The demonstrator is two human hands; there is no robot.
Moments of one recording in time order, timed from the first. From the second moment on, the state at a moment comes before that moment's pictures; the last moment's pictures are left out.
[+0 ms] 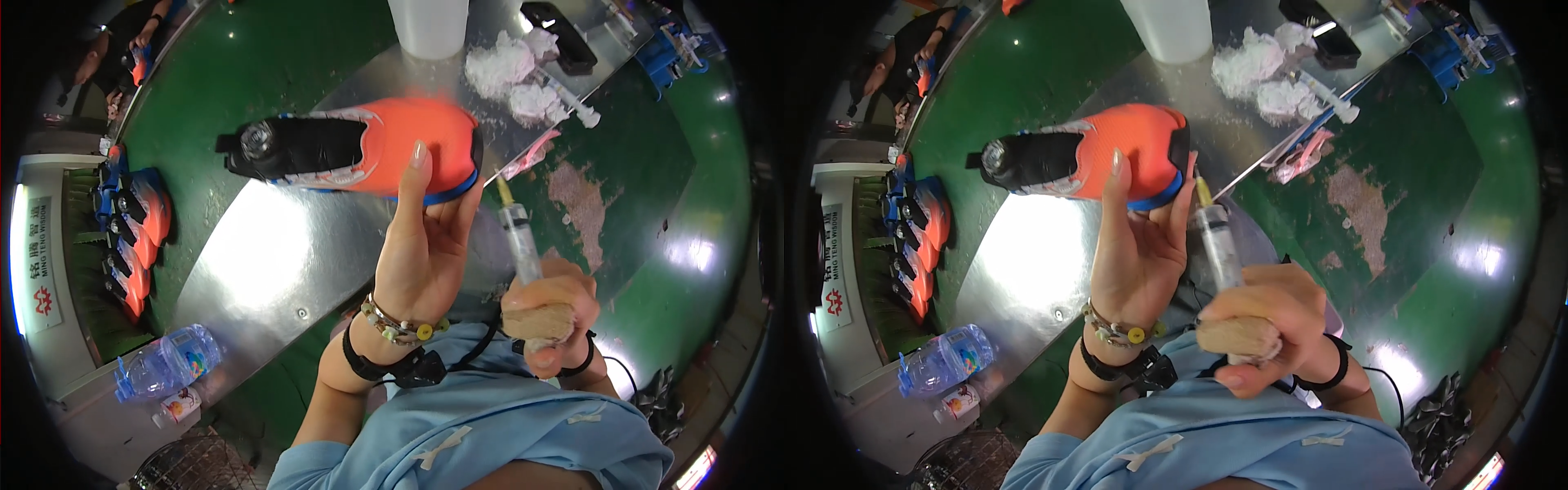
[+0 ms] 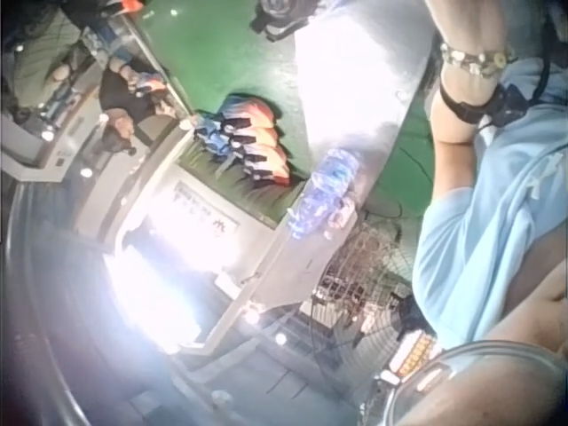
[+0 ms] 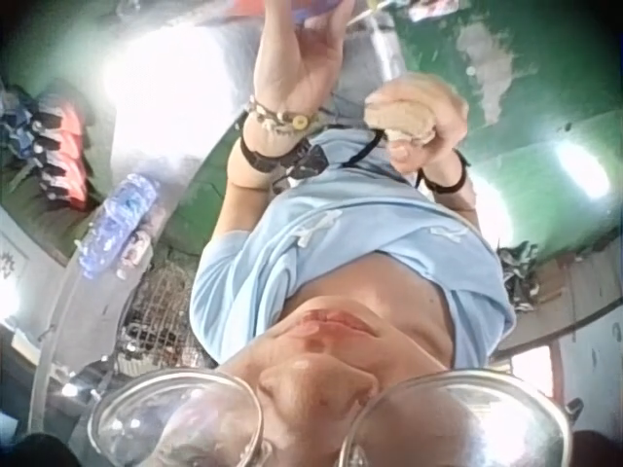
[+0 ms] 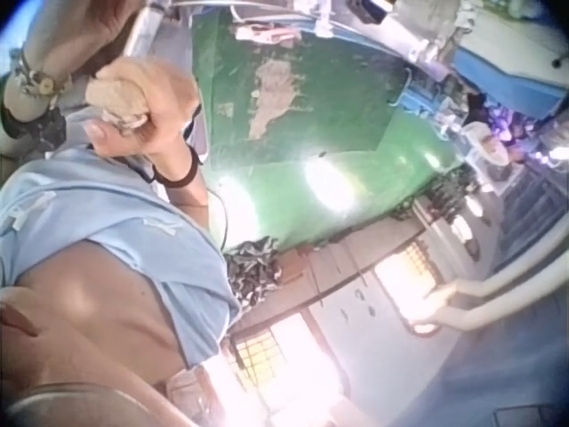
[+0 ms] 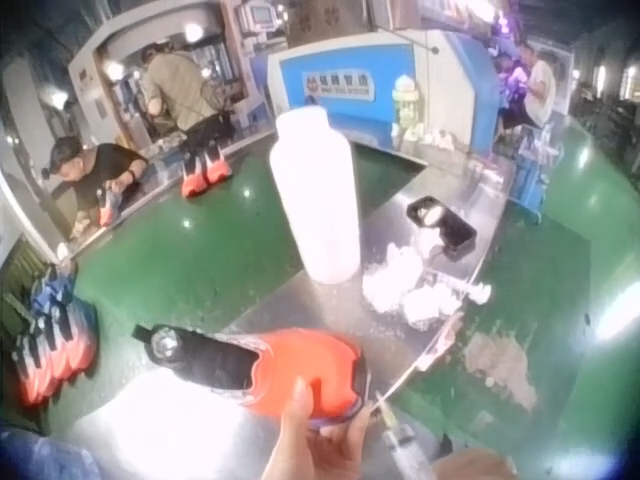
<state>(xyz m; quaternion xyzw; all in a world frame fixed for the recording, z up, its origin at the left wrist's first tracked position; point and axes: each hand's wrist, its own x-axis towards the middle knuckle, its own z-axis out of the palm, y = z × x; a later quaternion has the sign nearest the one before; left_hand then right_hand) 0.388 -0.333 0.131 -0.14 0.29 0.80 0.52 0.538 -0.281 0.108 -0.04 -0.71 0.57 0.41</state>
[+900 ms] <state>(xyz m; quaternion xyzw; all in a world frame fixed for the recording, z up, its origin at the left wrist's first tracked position) 0.173 -0.542 0.079 0.13 0.70 0.70 0.08 0.522 -0.210 0.064 -0.20 -0.63 0.64 0.40</state>
